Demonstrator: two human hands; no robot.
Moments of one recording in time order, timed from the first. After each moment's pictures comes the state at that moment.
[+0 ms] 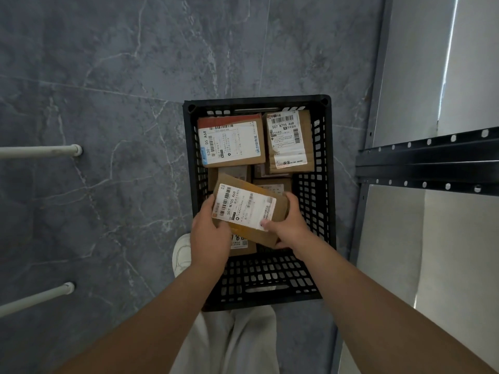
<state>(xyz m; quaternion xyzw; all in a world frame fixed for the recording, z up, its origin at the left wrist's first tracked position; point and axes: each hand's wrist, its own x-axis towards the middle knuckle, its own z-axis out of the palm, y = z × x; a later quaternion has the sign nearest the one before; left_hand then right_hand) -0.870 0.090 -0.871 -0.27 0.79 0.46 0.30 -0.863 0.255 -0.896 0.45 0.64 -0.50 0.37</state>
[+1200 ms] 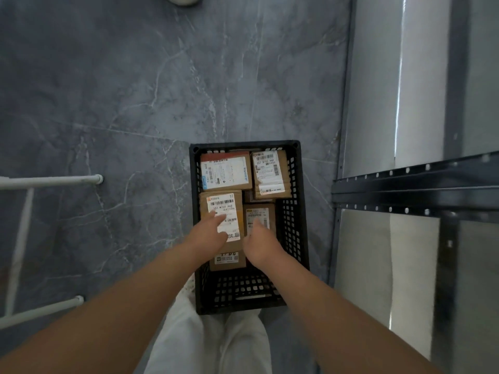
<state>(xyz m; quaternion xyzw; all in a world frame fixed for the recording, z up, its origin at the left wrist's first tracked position) -0.922 0.087 -0.805 -0.02 0.84 0.25 0.49 -0.886 0.225 -0.785 0.26 0.77 -0.35 0.47</state>
